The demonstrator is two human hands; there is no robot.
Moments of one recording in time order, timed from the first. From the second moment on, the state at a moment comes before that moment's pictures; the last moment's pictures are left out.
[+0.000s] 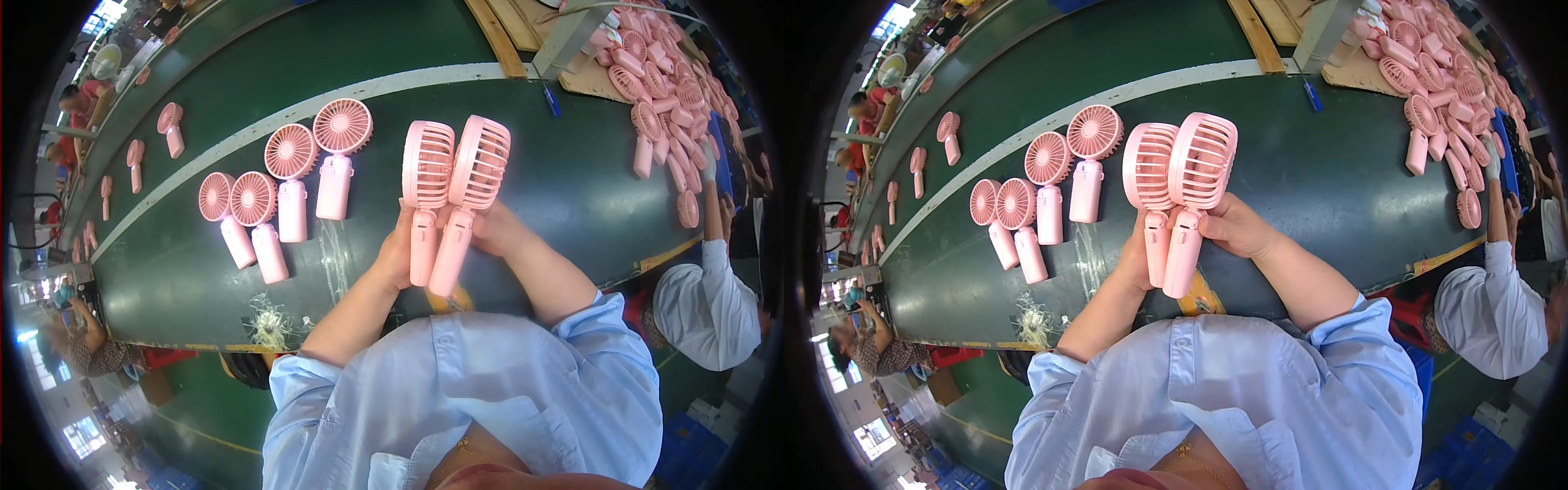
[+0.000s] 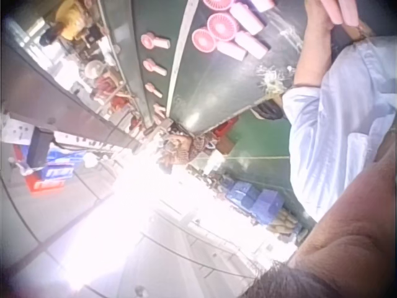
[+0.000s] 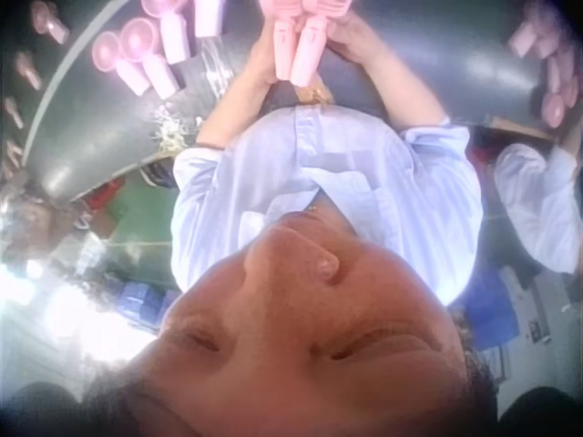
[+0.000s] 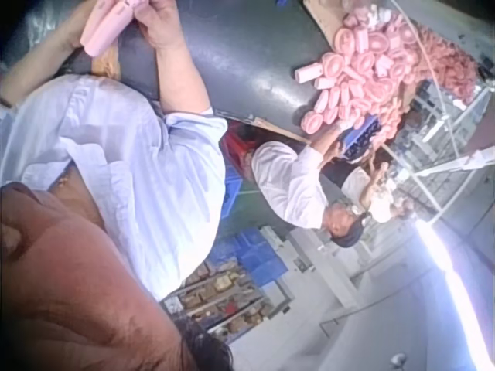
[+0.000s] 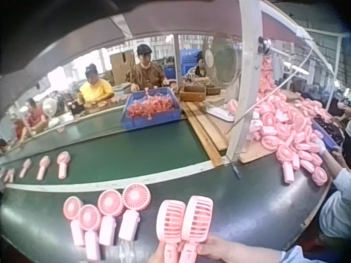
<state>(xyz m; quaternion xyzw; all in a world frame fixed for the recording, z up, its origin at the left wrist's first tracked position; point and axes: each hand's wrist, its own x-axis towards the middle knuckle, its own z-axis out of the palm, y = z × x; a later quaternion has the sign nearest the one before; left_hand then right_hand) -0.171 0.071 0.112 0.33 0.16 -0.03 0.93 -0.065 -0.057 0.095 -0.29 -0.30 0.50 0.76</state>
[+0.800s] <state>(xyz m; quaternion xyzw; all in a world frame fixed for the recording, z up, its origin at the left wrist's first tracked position) -0.159 0.058 0.103 0.36 0.25 0.03 0.90 -0.060 -0.067 0.097 -0.45 -0.32 0.43 0.72</state>
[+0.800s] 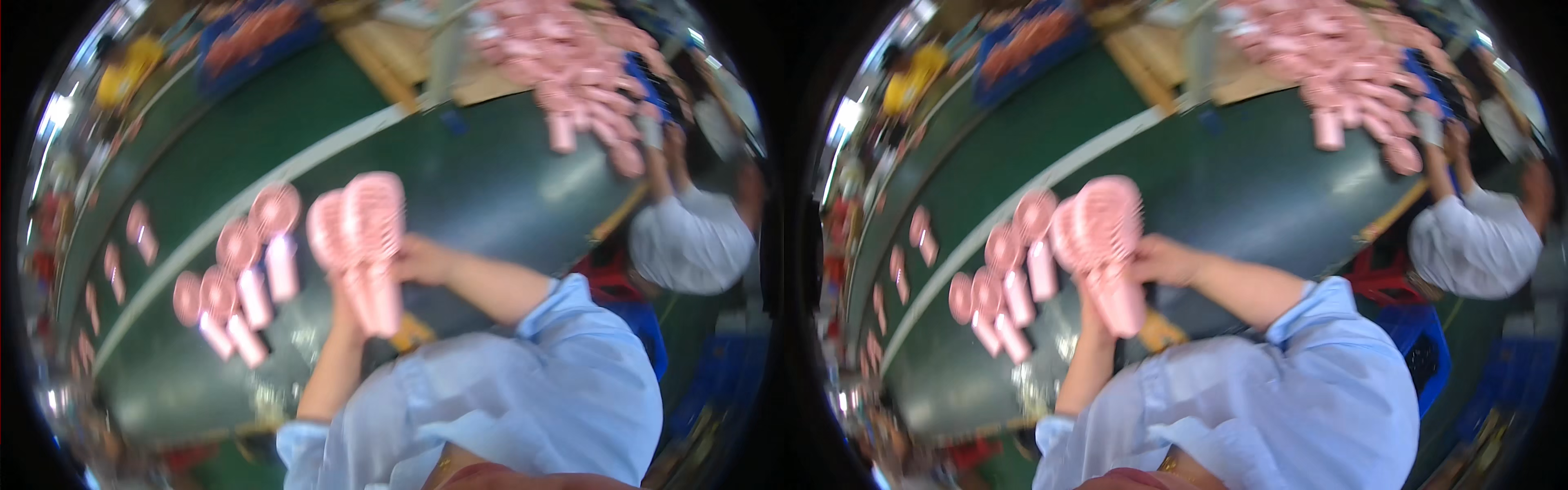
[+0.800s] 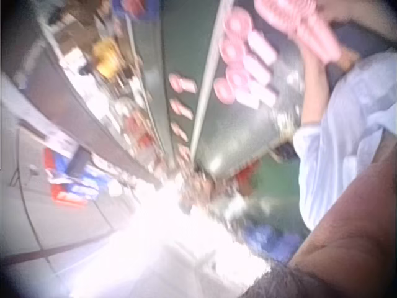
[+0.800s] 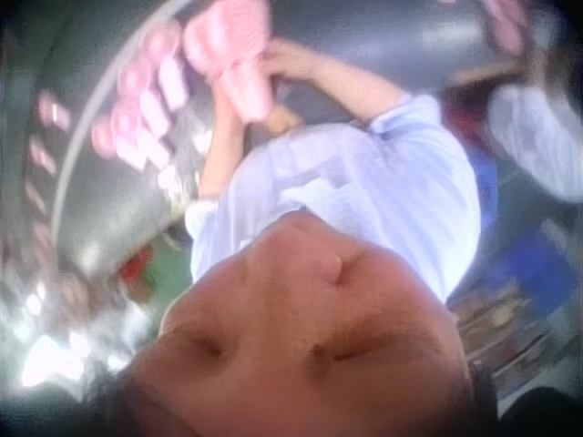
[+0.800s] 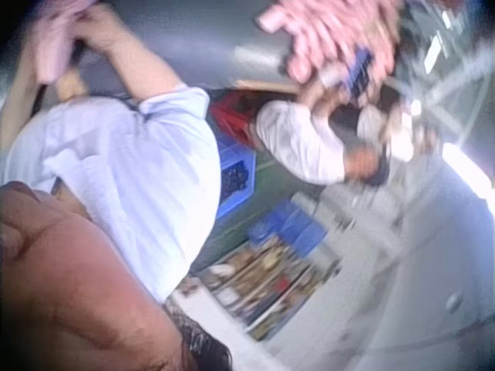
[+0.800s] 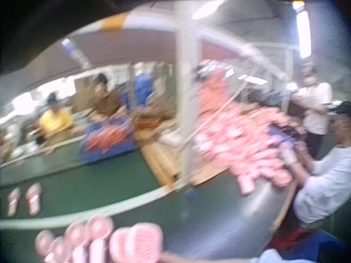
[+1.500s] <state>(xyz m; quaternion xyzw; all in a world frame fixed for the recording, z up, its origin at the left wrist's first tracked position) -0.168 0.037 0.100 0.56 0.12 0.07 0.81 0.101 -0.259 0.142 -0.61 -0.04 -0.02 0.79</state>
